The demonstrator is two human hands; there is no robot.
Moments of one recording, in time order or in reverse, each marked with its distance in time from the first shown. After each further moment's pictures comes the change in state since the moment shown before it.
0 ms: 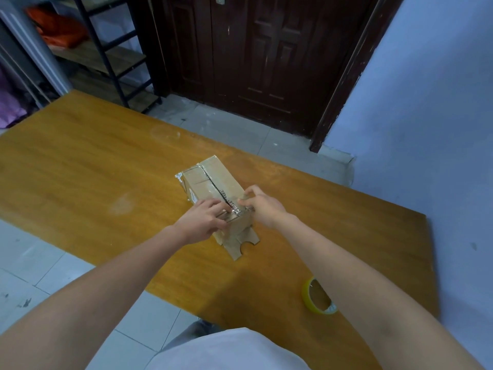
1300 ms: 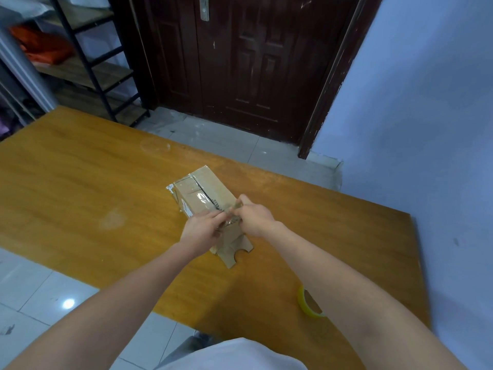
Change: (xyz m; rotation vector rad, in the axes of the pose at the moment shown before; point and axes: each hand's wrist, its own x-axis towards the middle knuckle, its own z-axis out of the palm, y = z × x) left_hand 0.015 0.020 0.014 -0.131 0.115 -0.385; right_hand -0.004 -0.011 0.003 -0.273 -0.033 -0.075
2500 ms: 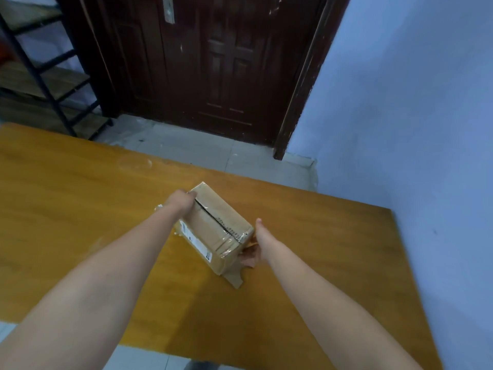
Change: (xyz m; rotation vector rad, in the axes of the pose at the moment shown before) left_hand 0.117 -0.113 -0.011 -0.549 -0.316 -0.788; right_hand 0.017 -0.021 0.016 1.684 -0.059 1.101
